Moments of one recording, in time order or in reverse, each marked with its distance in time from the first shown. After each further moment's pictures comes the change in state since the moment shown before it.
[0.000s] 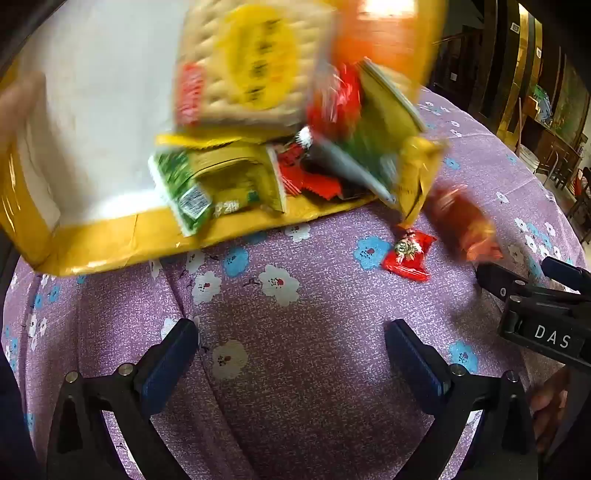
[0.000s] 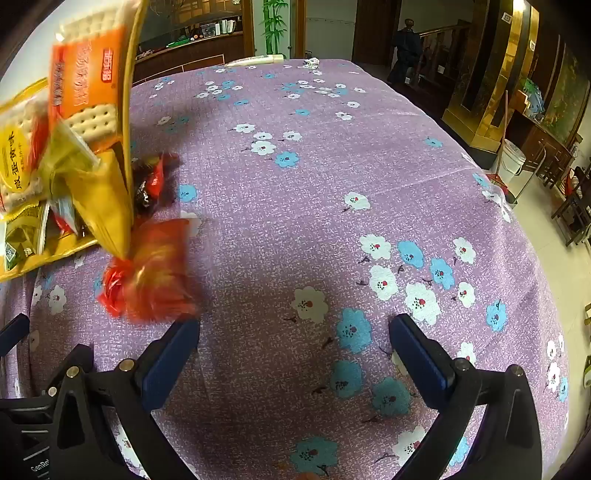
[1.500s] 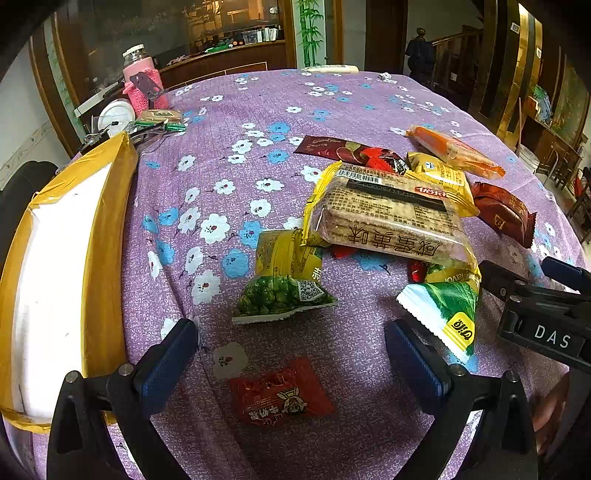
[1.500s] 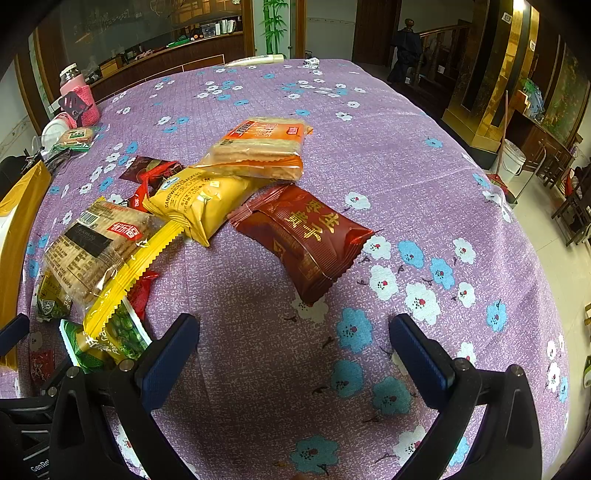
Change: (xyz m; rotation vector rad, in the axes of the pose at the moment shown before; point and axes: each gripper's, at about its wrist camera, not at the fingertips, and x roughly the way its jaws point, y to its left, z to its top) left arm -0.001 -0.002 0.001 0.000 -0.005 -0.001; right arm 0.000 -0.001 0.000 -0.001 0.003 -0.002
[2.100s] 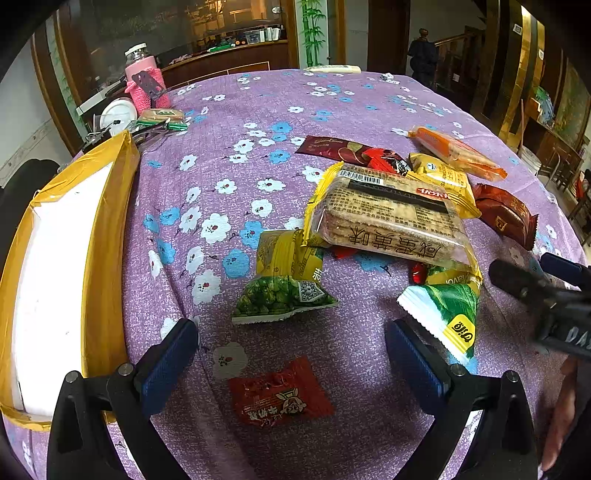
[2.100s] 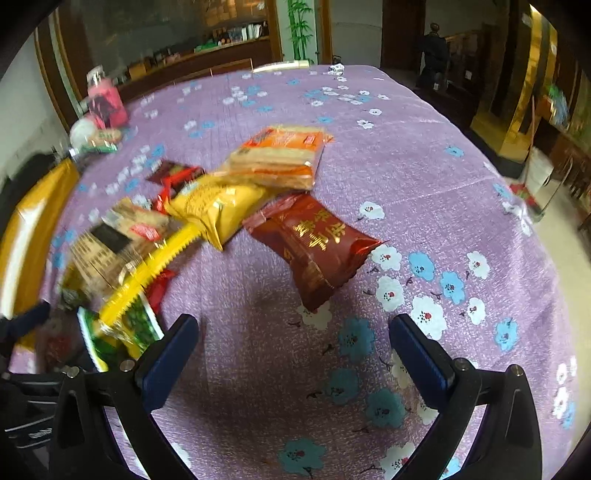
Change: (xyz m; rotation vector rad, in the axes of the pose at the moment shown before) left arm 0.001 -0.002 -0.002 -0.006 0.000 0.008; right arm -0.006 -0.016 0.003 -0.006 -0.034 0.168
